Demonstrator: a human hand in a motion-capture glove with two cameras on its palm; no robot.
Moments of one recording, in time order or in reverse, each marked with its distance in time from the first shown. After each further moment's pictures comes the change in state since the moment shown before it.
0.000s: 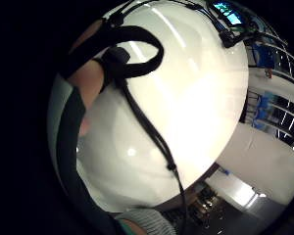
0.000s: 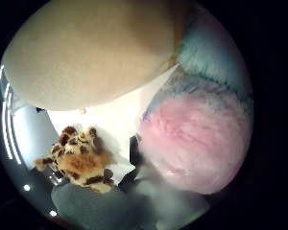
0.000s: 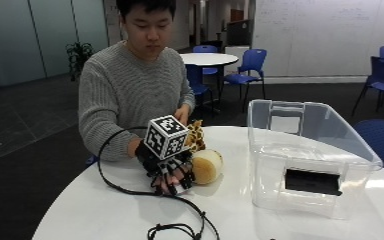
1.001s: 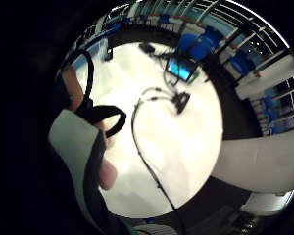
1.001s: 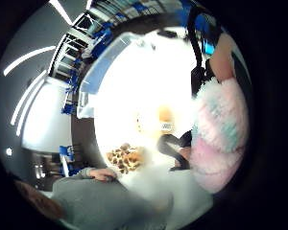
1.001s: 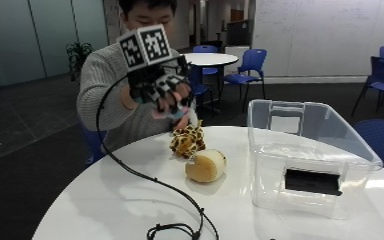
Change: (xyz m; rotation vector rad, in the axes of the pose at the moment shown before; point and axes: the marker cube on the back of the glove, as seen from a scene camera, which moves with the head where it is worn) arm 0.042 0.034 -0.228 0.596 -0.196 -0.049
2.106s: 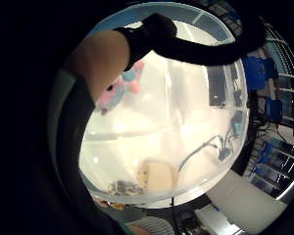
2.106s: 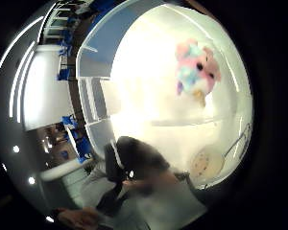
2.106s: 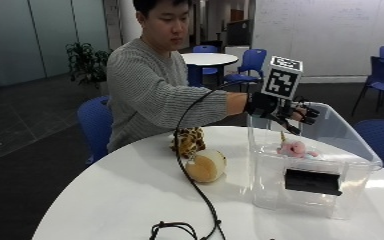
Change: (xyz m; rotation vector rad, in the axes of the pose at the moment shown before) arm -0.265 -0.150 0.149 -0.482 -0.049 -0.353
